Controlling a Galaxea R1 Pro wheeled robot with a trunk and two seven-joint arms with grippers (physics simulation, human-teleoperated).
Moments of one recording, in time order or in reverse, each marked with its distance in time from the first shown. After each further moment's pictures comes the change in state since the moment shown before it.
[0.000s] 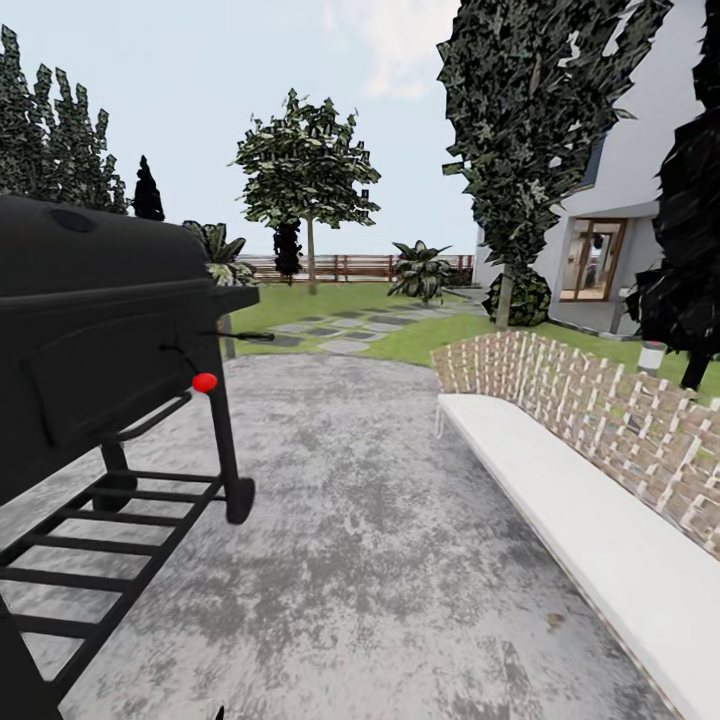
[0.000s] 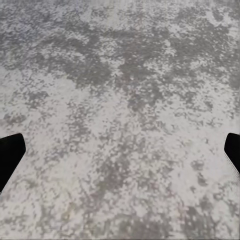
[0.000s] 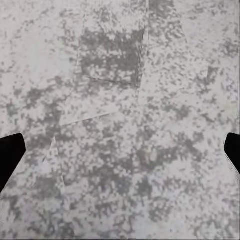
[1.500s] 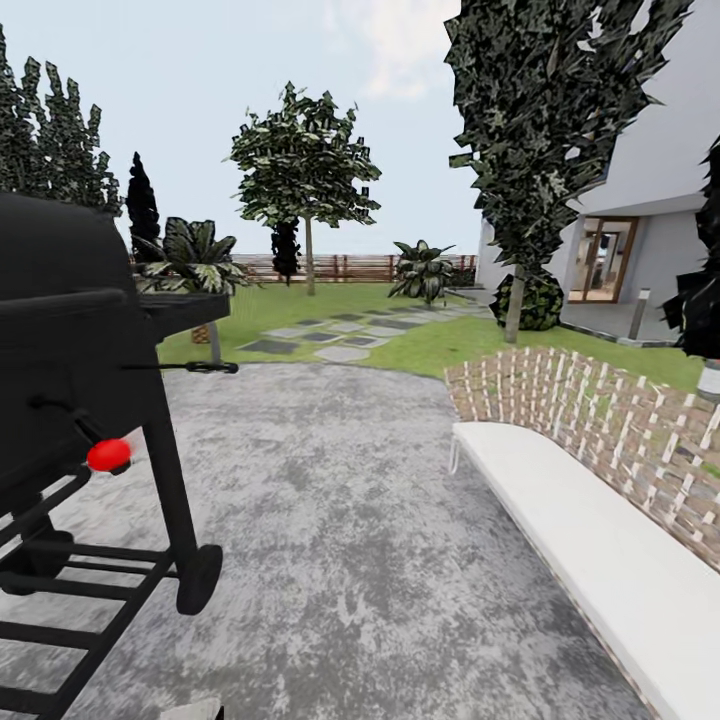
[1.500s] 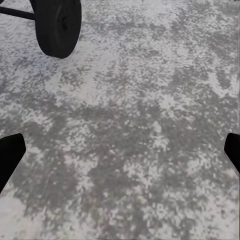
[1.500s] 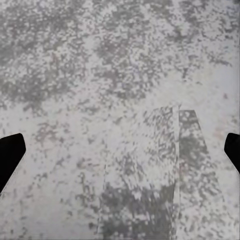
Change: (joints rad) left arm 0.000 0.000 0.000 0.000 0.000 0.000 0.000; right arm 0.000 0.000 0.000 0.000 0.000 0.000 0.000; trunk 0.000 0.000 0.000
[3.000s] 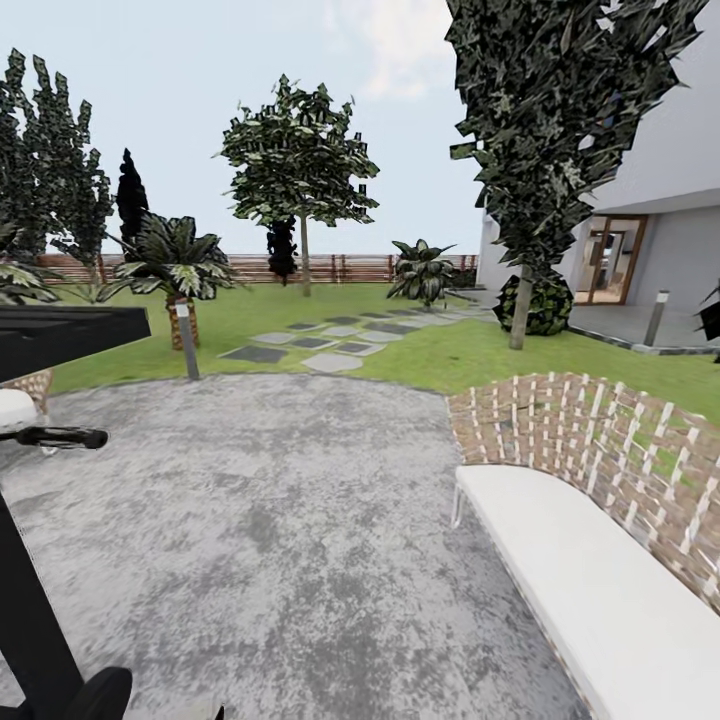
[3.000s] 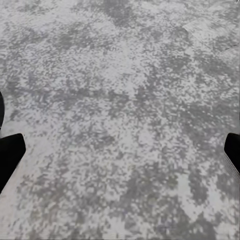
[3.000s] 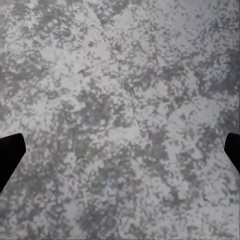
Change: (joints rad) left arm 0.000 0.000 0.000 0.000 0.000 0.000 0.000; right arm 0.000 0.000 0.000 0.000 0.000 0.000 0.000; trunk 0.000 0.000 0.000
